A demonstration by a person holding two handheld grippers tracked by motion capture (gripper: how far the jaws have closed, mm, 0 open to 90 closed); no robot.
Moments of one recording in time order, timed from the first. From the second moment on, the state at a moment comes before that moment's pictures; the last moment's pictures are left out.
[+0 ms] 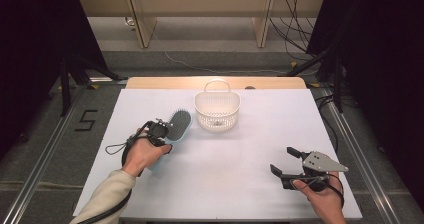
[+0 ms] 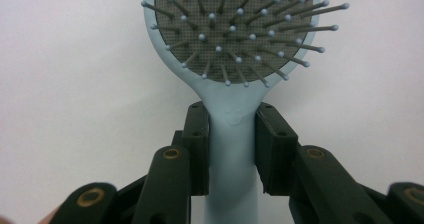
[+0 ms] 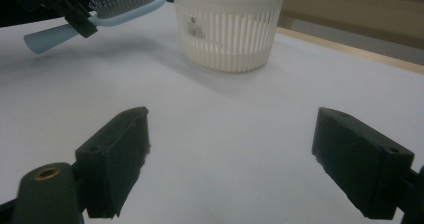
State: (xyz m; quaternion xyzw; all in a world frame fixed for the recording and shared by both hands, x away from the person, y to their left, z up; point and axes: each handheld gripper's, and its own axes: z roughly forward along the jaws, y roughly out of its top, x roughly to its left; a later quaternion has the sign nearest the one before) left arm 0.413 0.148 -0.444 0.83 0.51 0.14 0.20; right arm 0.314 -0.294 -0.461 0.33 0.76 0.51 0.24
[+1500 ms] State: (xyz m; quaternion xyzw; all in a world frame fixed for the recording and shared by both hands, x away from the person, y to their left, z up) left arm 0.412 0.151 -0.430 0.79 0.52 0.17 0.27; right arm 0.313 -0.295 -0.461 0.33 0.76 0.51 0.24
